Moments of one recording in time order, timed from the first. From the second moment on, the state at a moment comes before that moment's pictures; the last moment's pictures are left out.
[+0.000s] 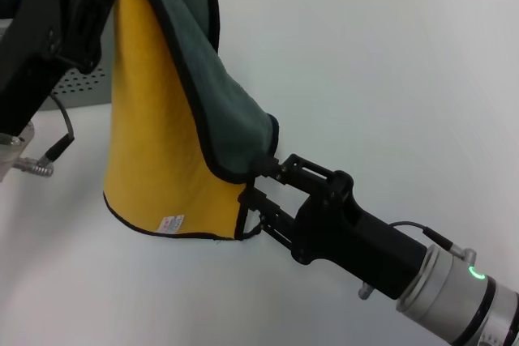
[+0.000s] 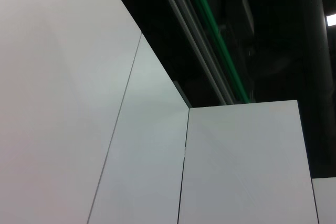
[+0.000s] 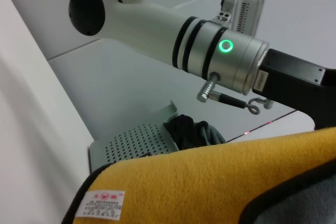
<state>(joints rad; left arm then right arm) -0.43 -2.10 1.07 0.29 0.83 1.98 -0.95 0.12 2.03 -2.46 -0.89 0.01 -1.00 -0.94</state>
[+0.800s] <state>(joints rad) -0.43 -2.10 1.09 0.29 0.83 1.98 -0.94 0.19 2.03 -2.53 -0.81 0.16 -1.13 -1.04</state>
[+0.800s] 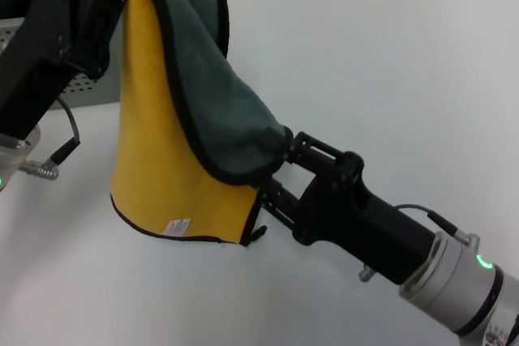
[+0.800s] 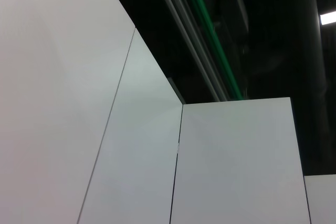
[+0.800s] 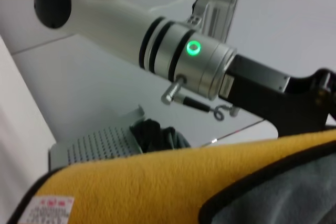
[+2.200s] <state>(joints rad) -0.40 -2.05 1.09 0.29 0.88 1.97 -0.93 0.34 1.93 -2.34 -0.57 0.10 -1.61 0.55</state>
